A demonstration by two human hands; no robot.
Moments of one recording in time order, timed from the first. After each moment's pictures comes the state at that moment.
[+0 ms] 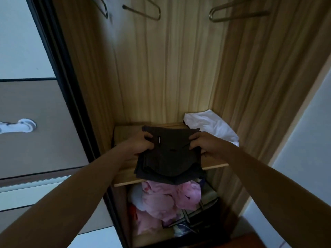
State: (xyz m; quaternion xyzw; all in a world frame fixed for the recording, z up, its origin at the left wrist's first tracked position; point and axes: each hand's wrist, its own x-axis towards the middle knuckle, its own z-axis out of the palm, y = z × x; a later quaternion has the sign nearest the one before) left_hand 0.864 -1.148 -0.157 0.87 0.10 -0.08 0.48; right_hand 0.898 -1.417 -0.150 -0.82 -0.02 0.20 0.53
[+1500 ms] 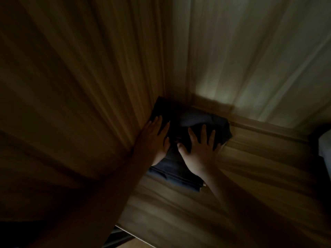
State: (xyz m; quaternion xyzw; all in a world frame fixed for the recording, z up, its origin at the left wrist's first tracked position) left_hand 1.124 -0.957 -0.401 0.98 0.18 0.03 -0.01; right_hand 1.229 -1.116 -0.428 -0.93 -0.29 0.12 0.18
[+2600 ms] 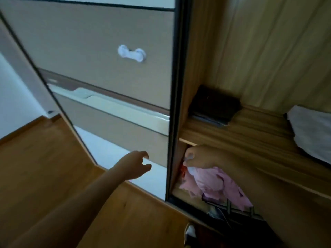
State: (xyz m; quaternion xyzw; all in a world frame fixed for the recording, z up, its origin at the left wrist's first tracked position) left_hand 0.596 -1.070 -0.294 0.91 0.34 -0.07 0.24; right_hand 0.825 -1.233 -0.260 -0.80 -0.52 0.29 0.01
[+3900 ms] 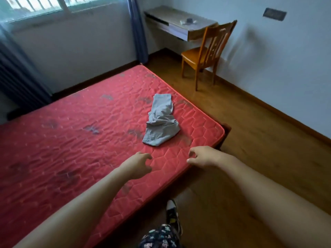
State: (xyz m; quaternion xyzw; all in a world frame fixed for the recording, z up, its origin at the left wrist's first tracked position) left_hand -0.110 -1.043 -0.357 0.18 0.93 0.09 0.29; right_hand -0.055 -0.772 -0.332 -0.04 -0.93 0.19 -0.30
